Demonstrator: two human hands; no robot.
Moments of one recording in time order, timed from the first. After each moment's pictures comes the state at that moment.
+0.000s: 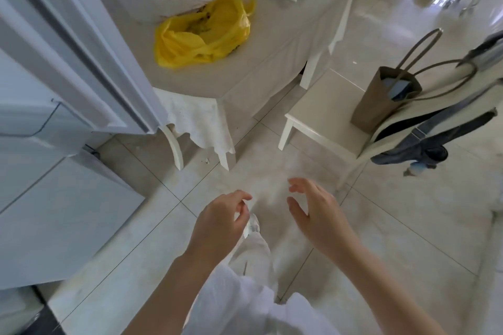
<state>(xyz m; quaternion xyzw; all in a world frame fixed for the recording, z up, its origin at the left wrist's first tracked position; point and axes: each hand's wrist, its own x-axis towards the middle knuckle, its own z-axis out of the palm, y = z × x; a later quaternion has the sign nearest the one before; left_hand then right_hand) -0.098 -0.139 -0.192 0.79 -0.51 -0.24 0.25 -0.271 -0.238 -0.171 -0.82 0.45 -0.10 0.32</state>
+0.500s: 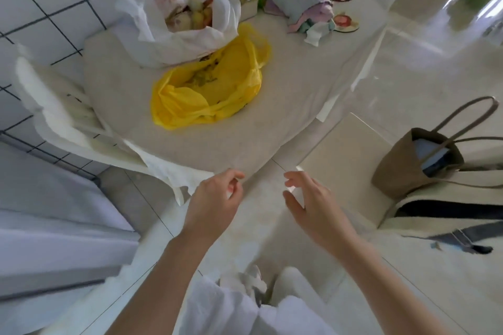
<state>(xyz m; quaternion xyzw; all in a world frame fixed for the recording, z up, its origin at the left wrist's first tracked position) 0.037 -0.395 -0.169 0.82 -0.46 -0.20 0.29 -0.141 -0.495 -0.157 -0.84 0.41 -0.08 0.34</state>
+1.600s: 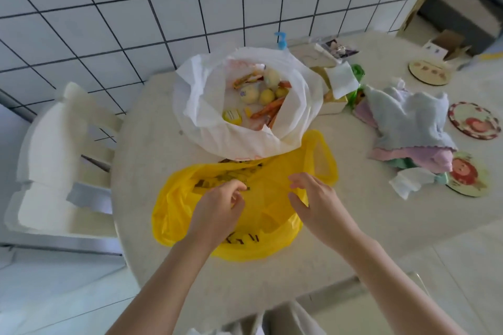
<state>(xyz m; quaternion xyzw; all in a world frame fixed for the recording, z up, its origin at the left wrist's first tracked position) 0.272 -0.689 -0.183 0.90 -0.27 -0.13 0.31 0.169 -0.878 -0.165 -0.93 0.17 -0.03 0.33</state>
